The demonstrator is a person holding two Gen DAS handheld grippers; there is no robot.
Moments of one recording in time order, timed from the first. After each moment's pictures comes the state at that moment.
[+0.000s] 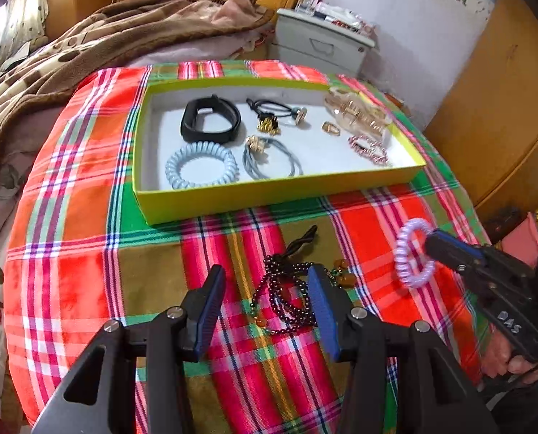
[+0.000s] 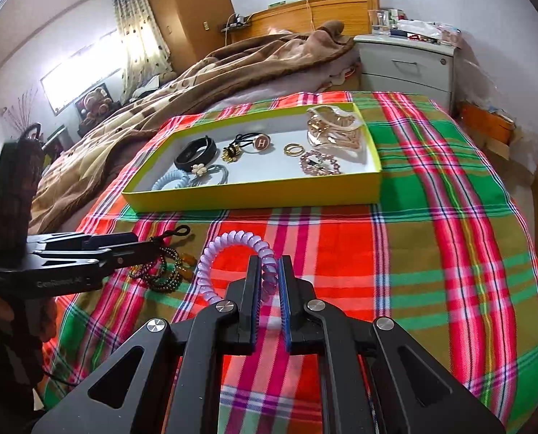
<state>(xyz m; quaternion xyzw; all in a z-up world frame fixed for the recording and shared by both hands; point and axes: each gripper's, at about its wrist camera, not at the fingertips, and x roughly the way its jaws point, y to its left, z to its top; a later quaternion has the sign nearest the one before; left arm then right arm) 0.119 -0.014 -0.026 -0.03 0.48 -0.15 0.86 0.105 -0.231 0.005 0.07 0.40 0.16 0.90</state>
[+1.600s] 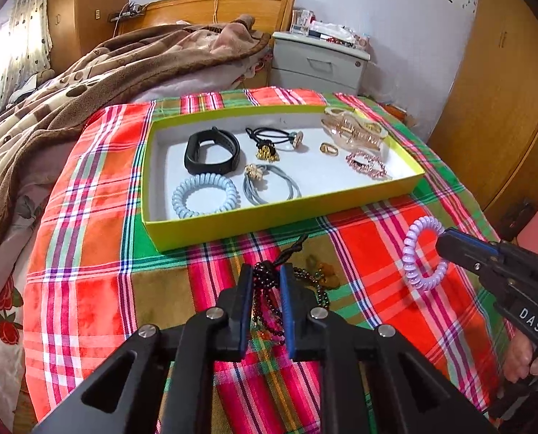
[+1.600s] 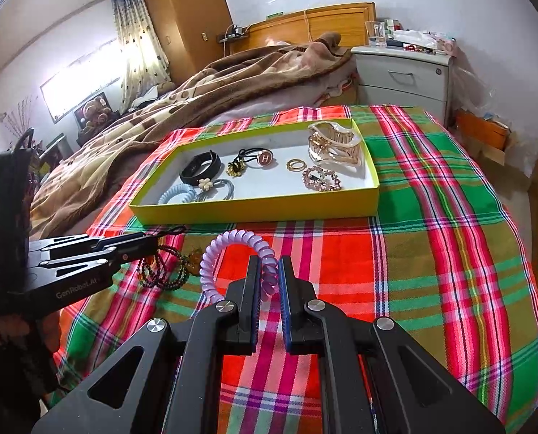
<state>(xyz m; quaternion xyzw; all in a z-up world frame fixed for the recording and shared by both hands) 0.109 -0.020 -0.010 0.00 0.43 -0.14 0.89 0.098 -0.228 0.018 0.07 0.38 0.16 0.91</state>
